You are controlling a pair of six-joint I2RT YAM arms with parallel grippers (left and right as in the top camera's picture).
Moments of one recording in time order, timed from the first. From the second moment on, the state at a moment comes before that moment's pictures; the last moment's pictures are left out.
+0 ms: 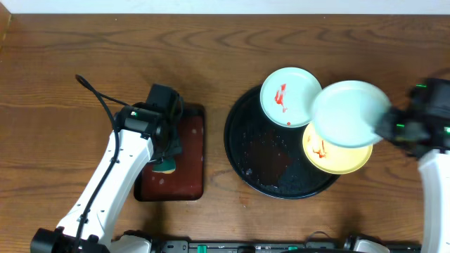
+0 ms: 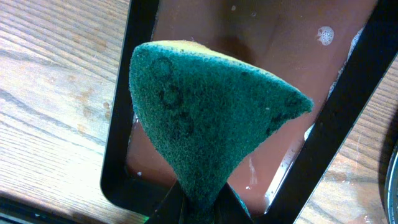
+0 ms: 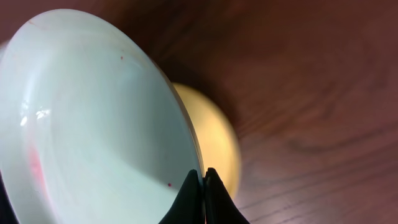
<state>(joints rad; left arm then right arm) -0.25 1.40 1.08 -1.16 -0.14 -0.54 -0.31 1.27 1.14 -0.97 -0.05 0.30</state>
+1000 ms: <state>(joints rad) -0.25 1.40 1.08 -1.15 -0.14 -0.54 -0.81 1.53 1.14 -0.83 -0.39 0.23</state>
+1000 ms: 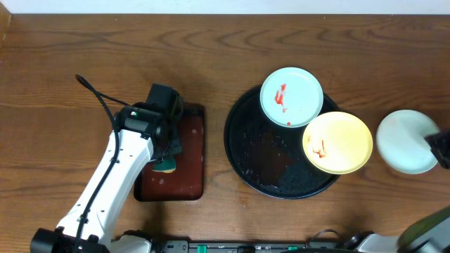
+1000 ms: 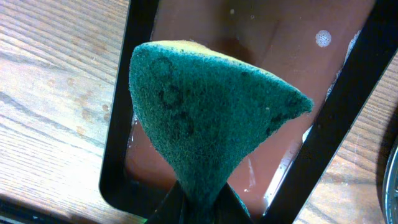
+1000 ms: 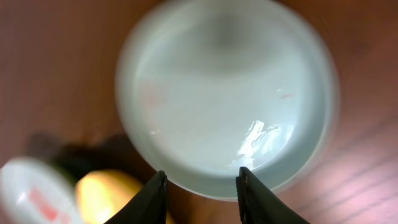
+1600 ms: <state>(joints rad) -0.25 1.40 1.08 -1.16 -0.14 -0.54 -0.16 1.42 0.98 -0.87 0.15 0.35</state>
